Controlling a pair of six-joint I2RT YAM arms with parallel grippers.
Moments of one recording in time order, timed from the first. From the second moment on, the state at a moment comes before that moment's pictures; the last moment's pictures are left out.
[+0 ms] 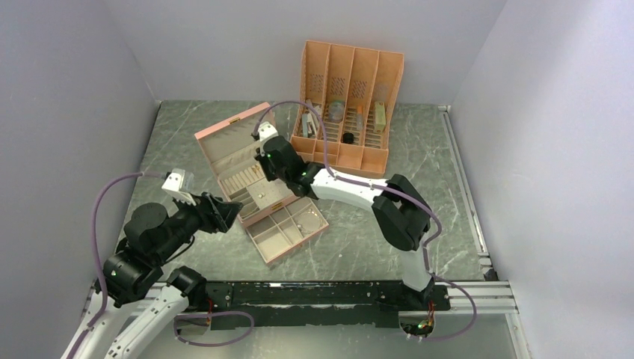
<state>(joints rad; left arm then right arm) -0.52 0.36 0.76 -0.61 0.02 -0.47 0.94 1.96 1.46 0.04 0.22 0.11</state>
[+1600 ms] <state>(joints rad) -0.52 0.31 0.75 -0.61 -0.02 -0.47 0.90 2.15 1.54 0.10 0.19 0.13</state>
